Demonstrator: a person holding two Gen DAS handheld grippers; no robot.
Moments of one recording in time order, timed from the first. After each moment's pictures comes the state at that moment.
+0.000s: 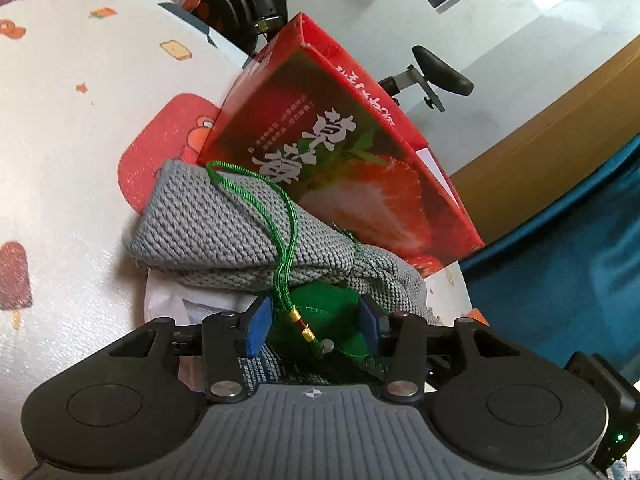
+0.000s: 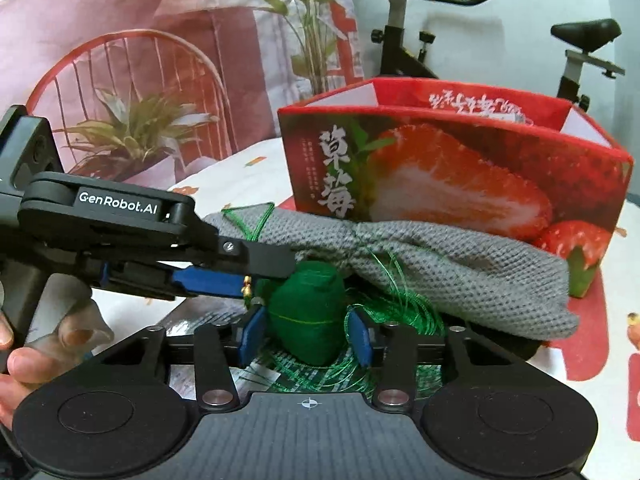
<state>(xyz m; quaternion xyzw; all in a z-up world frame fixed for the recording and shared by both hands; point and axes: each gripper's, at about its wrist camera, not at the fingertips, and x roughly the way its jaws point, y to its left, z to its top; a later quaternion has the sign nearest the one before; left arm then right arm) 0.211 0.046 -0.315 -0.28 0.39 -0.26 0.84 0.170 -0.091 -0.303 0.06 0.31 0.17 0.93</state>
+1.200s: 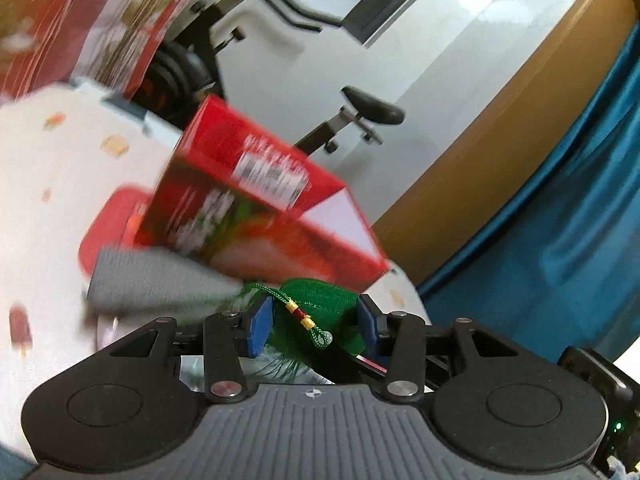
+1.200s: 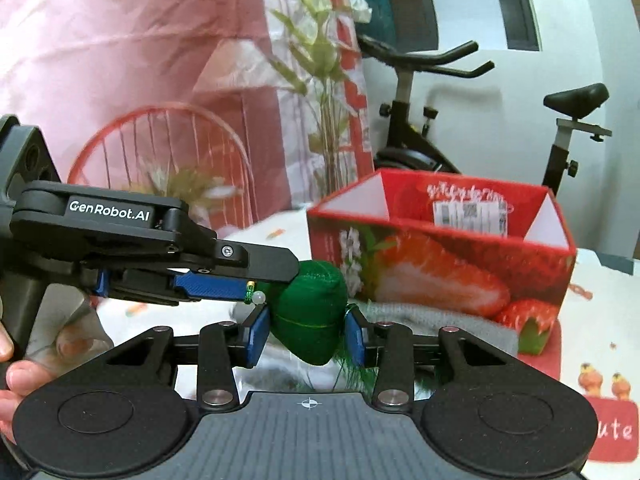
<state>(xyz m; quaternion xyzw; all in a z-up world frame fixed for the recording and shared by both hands) 0.148 0.037 -0.224 -0.24 0.30 -0.29 0.88 0.111 -0.102 -0.224 0.06 0.21 0.17 0.96</state>
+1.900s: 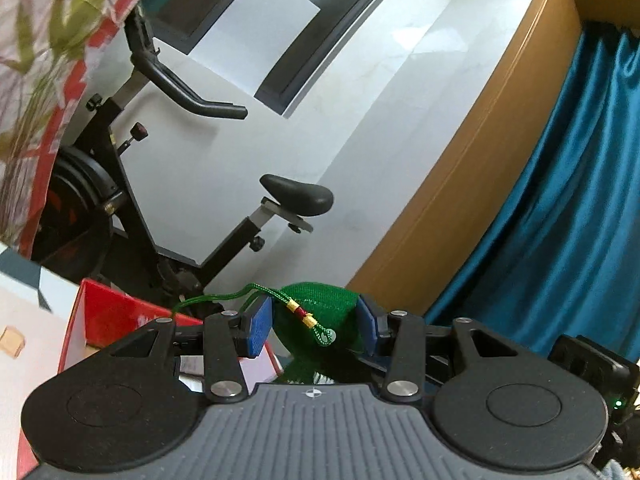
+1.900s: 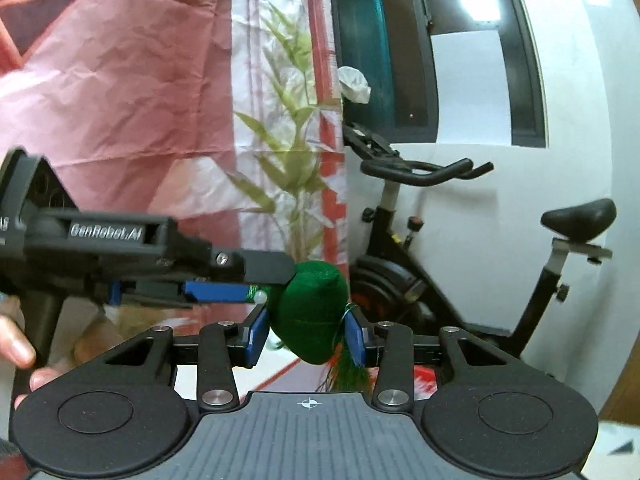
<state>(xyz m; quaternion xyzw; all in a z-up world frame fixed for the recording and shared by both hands) 0.273 -0.019 -0.088 -0.22 0.19 -0.36 0.89 0.248 -0.188 -0.067 0.02 0.12 0.17 0.98</state>
